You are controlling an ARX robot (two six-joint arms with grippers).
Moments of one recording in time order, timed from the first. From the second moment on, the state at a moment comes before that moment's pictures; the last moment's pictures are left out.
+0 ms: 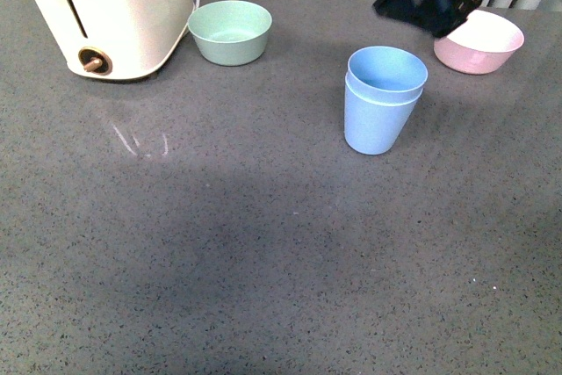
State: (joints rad) left arm 0.00 0.01 0.02 0.00 0.00 -0.01; right arm 0.29 1.68 1.08 0.03 -0.20 -0.41
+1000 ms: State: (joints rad) left arm 0.00 0.01 0.02 0.00 0.00 -0.01; right arm 0.01 0.88 0.16 0.71 0.01 -0.01
